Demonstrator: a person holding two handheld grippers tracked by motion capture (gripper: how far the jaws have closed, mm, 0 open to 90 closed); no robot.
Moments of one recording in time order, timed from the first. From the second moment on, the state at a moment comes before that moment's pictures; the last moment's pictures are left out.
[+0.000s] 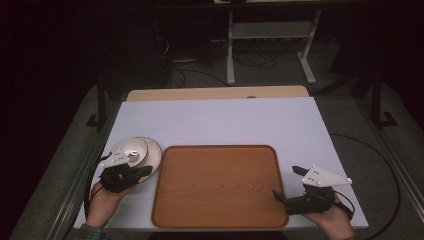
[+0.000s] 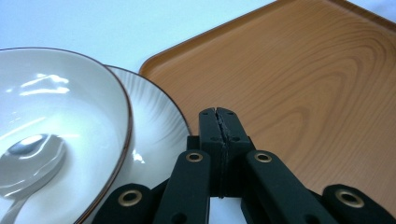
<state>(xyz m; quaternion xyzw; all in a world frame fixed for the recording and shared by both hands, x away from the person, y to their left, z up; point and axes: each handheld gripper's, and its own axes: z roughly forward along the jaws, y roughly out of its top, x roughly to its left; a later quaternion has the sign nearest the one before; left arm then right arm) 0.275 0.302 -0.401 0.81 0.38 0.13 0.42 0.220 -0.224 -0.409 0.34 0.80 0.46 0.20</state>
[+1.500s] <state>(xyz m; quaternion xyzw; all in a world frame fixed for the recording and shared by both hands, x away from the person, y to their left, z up) 0.268 0.353 -0.391 0.79 0.42 0.16 0.42 0.221 -0.225 -0.409 0.34 0.80 0.46 0.20</state>
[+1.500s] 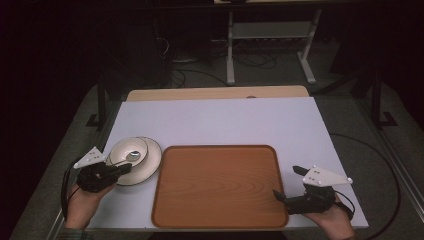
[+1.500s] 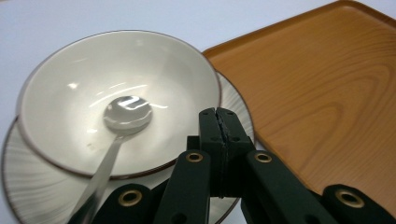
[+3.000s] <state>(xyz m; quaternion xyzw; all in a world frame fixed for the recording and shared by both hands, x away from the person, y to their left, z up) 0.266 0.393 -0.388 0.76 0.47 0.20 0.41 0.221 -0.226 -0.410 0.35 0.80 0.45 0.20</state>
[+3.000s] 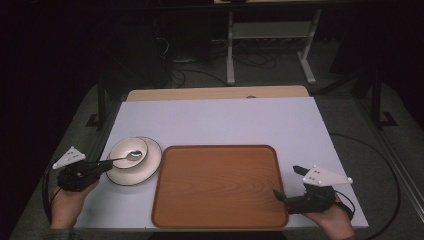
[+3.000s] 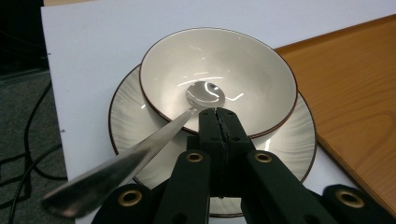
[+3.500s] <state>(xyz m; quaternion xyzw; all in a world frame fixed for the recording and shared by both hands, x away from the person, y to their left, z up) 0.276 0.404 -0.389 0.74 0.48 0.22 0.40 0.221 -0.225 -0.410 0.35 0.80 0.45 0.20</state>
